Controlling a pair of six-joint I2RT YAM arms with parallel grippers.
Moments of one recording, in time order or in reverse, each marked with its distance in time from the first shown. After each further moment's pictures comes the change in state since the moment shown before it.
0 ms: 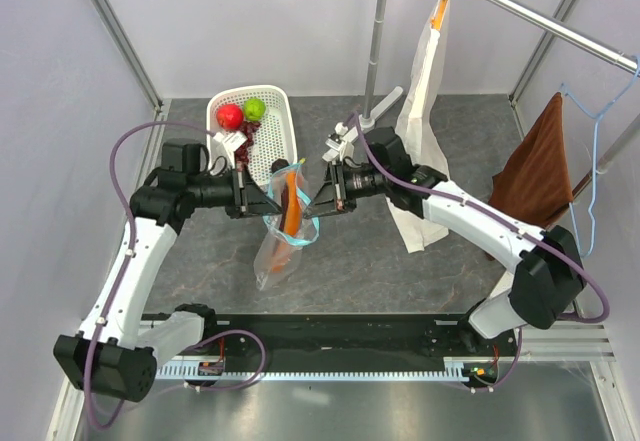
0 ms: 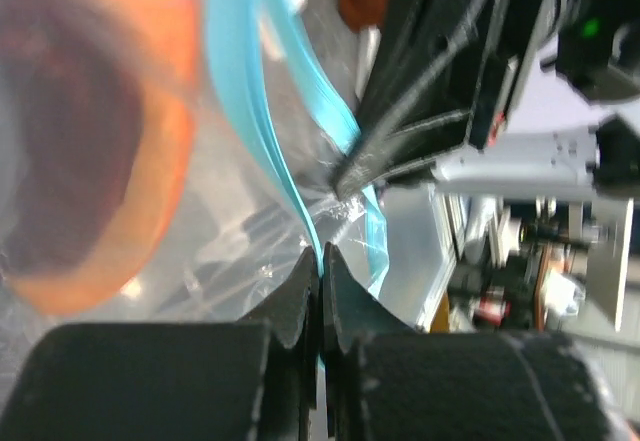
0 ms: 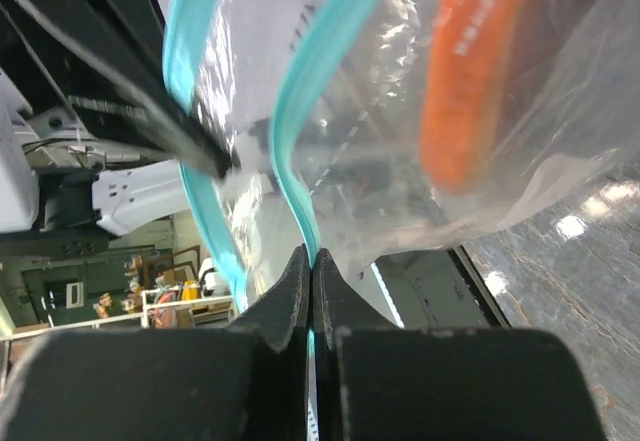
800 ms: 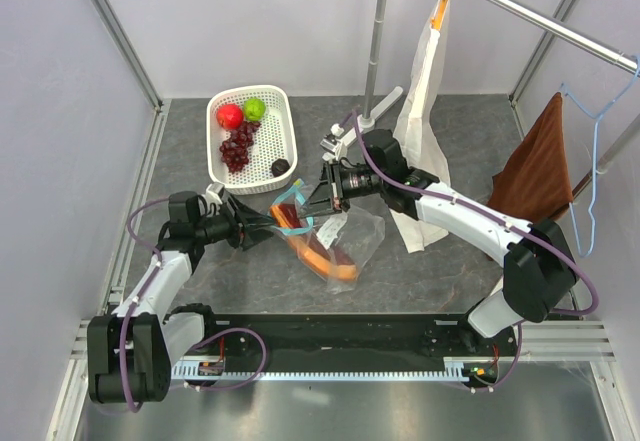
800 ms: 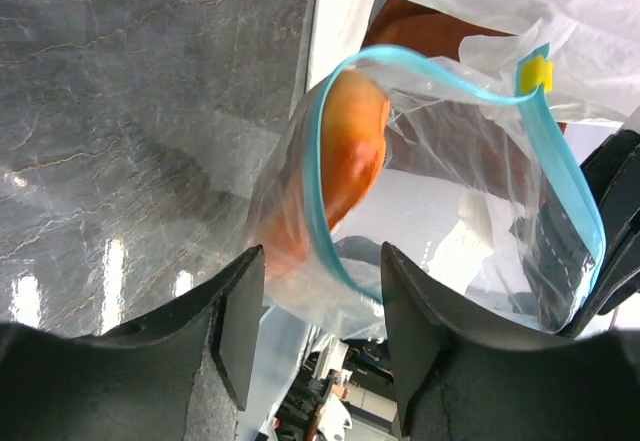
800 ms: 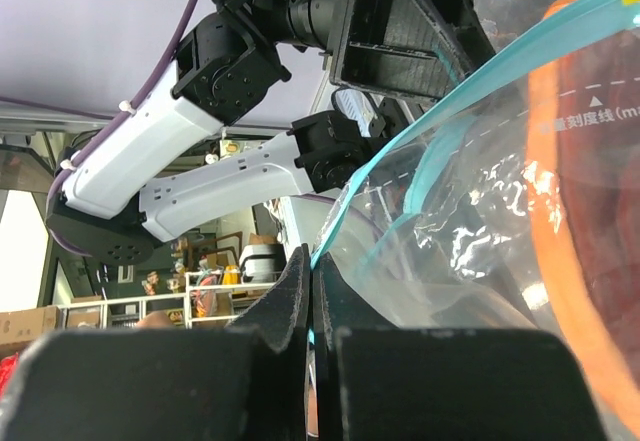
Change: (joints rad) left arm 0.162 -0.010 -0.630 0.676 0.010 -0.550; right arm -0.001 0.033 -0.033 0.183 -0.089 0.121
